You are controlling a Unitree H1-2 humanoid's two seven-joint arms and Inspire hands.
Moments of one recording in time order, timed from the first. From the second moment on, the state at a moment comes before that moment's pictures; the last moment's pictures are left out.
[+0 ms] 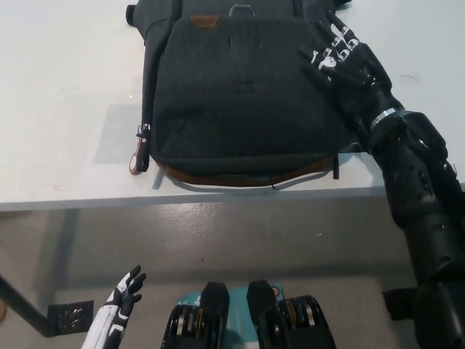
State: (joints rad) left_arm 0.18 0.15 -0.05 -0.03 0.10 -0.18 -0.06; right_arm -0.95 -0.08 -0.22 0.84 0.48 0.11 0.28
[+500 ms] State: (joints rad) left_arm 0.17 0.15 -0.05 -0.03 0.10 -0.18 -0.06; right_arm -0.92 -0.07 -0.22 0.76 0.50 0.17 0.32
